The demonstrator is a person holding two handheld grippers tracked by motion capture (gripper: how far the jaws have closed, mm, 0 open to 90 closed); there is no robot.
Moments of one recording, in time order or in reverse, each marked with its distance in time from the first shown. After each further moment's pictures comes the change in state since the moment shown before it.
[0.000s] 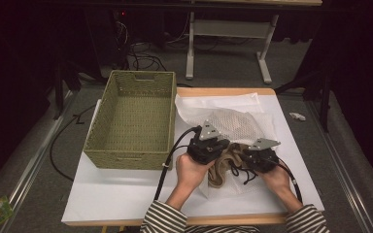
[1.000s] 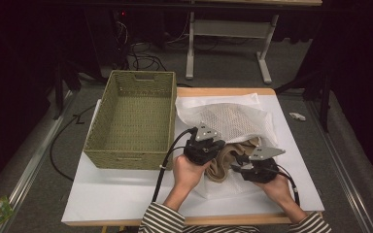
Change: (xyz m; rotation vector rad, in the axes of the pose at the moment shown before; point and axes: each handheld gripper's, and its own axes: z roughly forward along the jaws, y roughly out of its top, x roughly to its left) left arm 0.011 -0.004 -0.001 0.003 0.032 -0.004; right arm 0.034 0.003 -0.028 -0.117 0.203 -0.038
